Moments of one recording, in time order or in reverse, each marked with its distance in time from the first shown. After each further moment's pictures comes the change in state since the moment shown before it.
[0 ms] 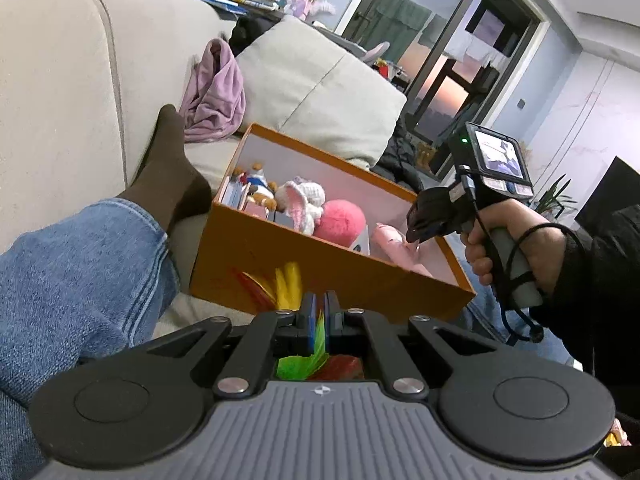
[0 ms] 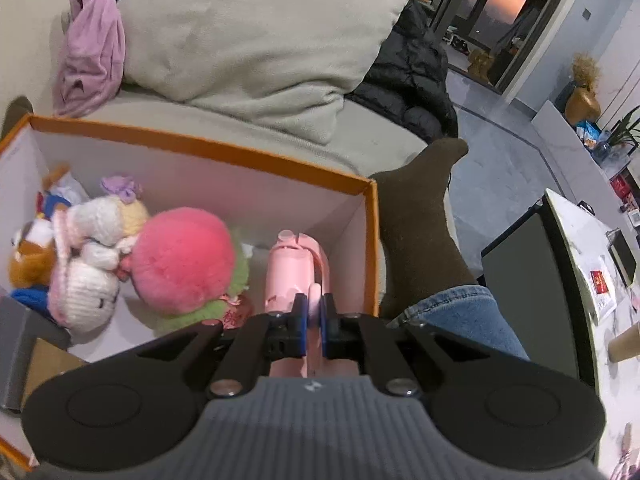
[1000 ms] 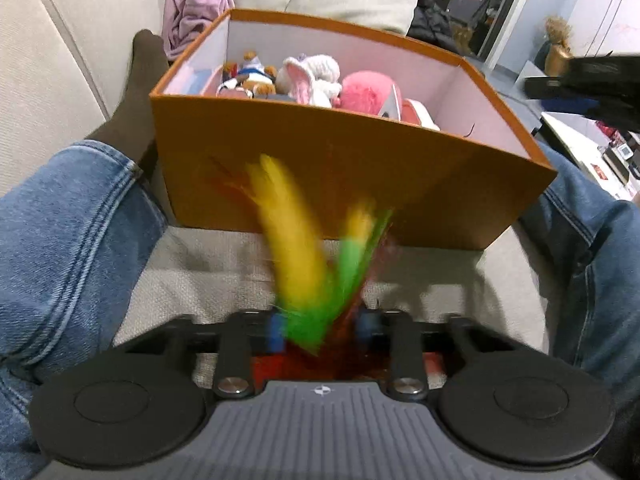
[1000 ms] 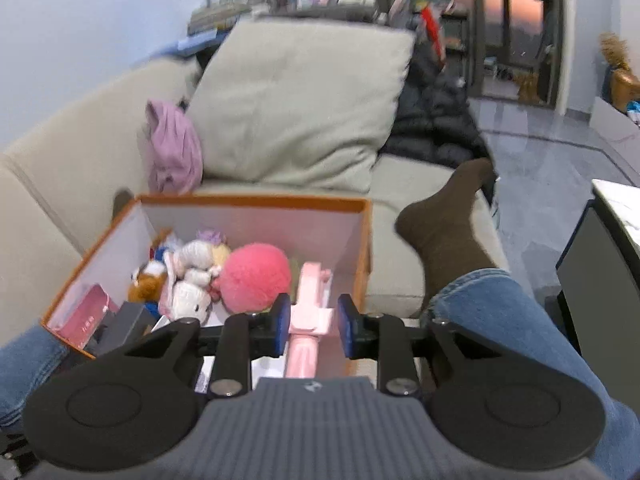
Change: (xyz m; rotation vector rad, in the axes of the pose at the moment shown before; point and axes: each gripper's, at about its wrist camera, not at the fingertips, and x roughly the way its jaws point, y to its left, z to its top) left arm 0.086 -0.028 -0.027 0.166 0.318 0.201; right arm -0.081 -0.092 -0.086 0.205 -0.337 0.343
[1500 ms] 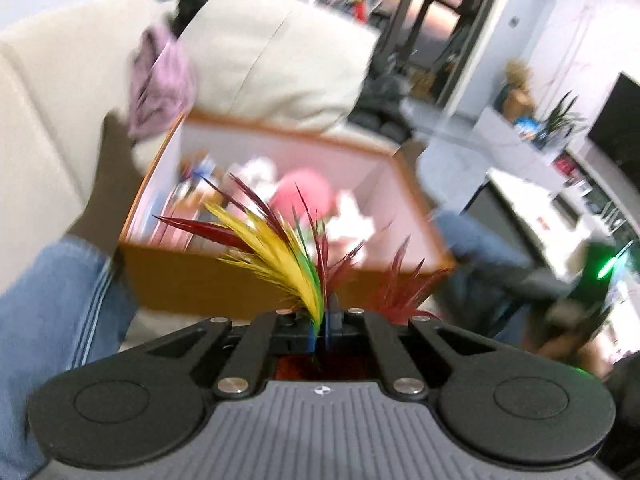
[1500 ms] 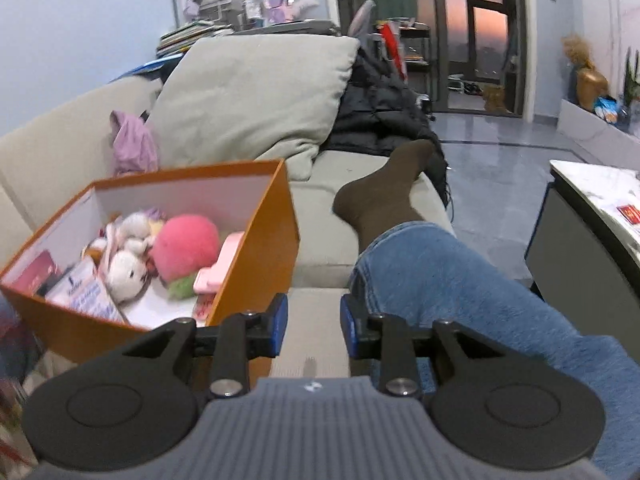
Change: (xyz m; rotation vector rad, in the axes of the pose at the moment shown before) left arm -0.081 -0.036 0.049 0.019 -0.176 -0.139; right arm 0.011 -0.045 -0.065 -0.016 -0.050 -0.045
